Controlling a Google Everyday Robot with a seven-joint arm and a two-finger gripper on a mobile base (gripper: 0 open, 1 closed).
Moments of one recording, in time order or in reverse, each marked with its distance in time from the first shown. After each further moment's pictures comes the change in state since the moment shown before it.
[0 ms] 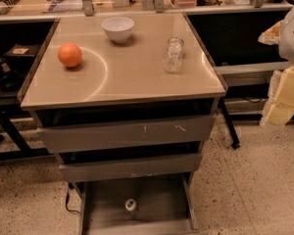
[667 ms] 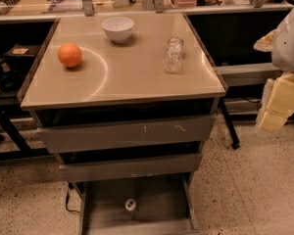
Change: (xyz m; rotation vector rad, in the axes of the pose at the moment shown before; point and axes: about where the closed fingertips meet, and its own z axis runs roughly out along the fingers) arm -0.002 0.005 0.014 -0.004 0.009 -0.005
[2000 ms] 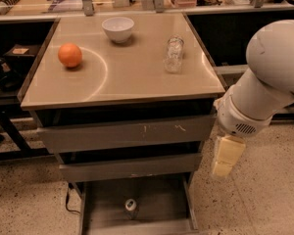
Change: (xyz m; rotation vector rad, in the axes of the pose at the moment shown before) arm -0.007 0.053 0.146 -0.124 0.005 0.001
